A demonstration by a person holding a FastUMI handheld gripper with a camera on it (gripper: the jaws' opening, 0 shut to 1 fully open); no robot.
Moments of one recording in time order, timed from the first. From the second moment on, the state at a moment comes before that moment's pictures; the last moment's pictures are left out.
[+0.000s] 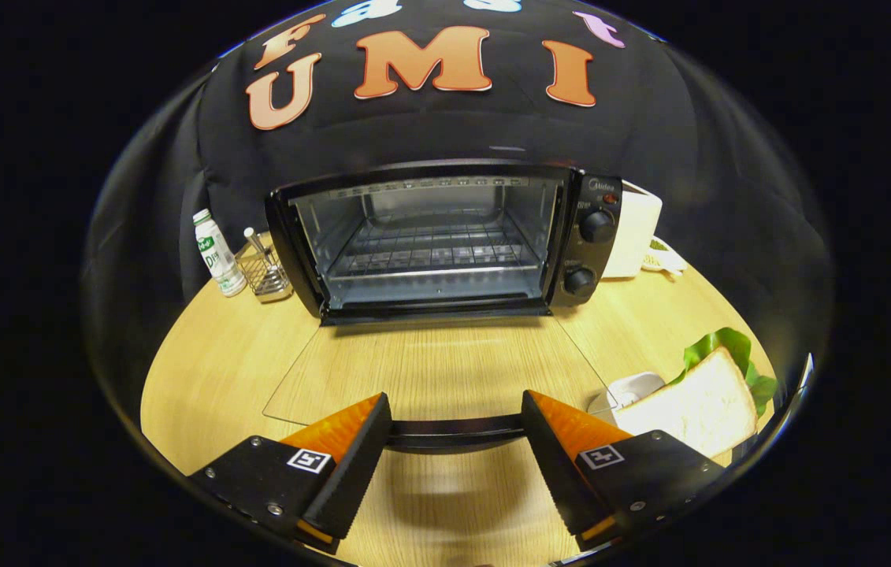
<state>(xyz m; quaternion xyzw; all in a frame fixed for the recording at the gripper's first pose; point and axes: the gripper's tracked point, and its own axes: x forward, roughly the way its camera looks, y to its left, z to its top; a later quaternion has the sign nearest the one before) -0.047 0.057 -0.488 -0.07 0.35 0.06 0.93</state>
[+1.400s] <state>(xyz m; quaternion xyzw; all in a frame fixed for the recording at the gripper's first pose) -0.046 -0.153 -0.356 -0.01 0.52 0.13 0.85</state>
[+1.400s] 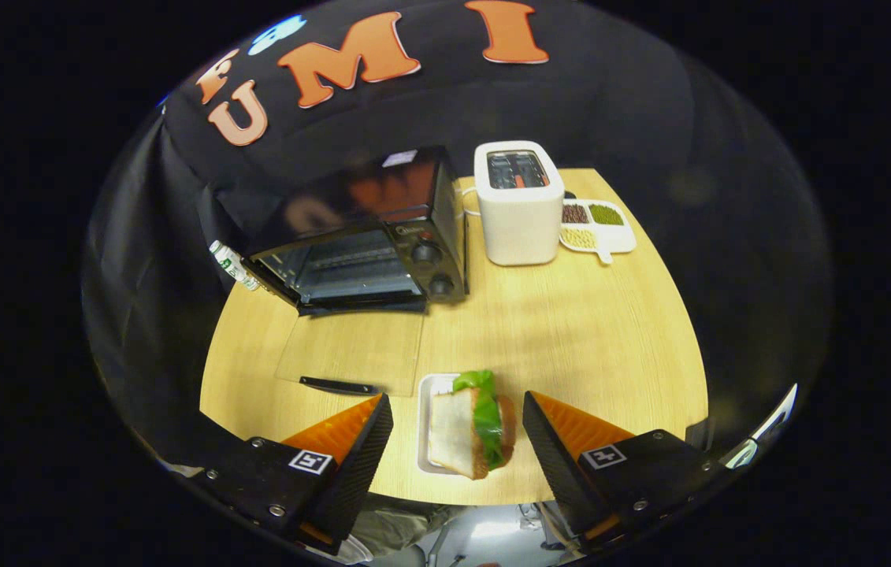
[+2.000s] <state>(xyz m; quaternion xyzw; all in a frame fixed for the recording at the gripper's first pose) -0.055 -0.167 -0.444 0.04 0.61 0.13 0.78</state>
